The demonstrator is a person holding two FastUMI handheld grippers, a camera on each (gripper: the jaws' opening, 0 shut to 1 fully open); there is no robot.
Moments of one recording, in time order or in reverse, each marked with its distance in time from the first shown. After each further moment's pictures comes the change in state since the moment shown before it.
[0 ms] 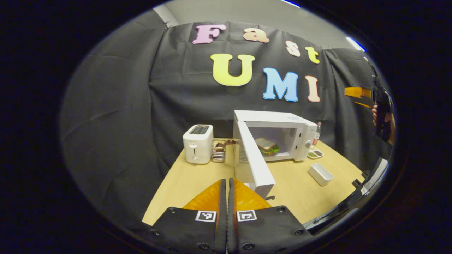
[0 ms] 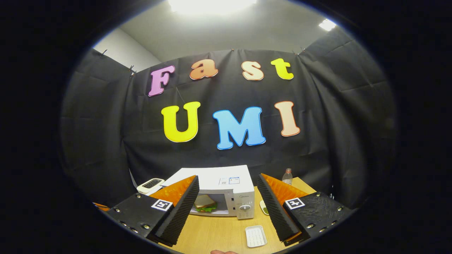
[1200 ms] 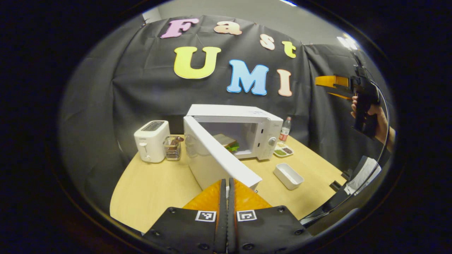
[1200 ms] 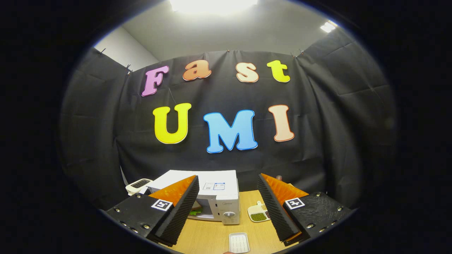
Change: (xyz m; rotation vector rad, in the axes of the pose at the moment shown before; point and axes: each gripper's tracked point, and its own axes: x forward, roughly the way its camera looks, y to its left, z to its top) left arm 0.042 -0.156 0.008 0.014 0.037 -0.226; right arm 0.027 -0.052 0.017 -0.033 -0.018 -0.031
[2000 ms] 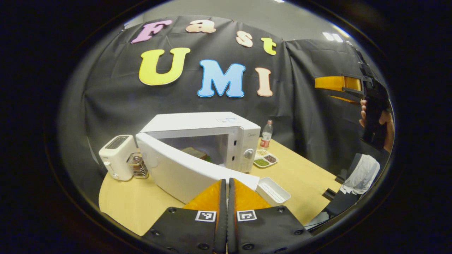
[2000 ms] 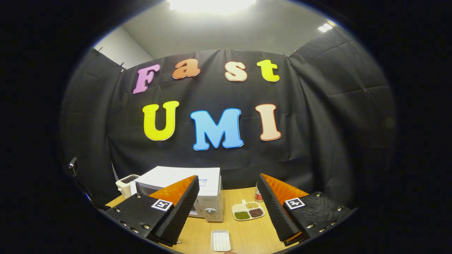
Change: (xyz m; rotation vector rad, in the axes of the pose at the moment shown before) left arm 0.098 -0.086 0.044 0.090 -0.035 -0.123; right arm -0.016 -0.063 -0.001 -0.013 0.016 -0.079
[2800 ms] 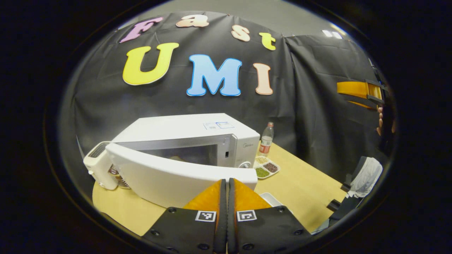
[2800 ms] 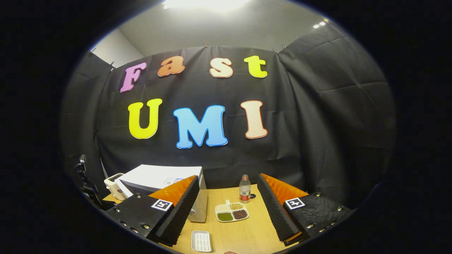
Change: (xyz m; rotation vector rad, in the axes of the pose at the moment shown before) left arm 0.106 -0.032 0.027 0.006 0.019 -0.015; right arm 0.025 -0.068 -0.010 0.006 0.013 -0.057
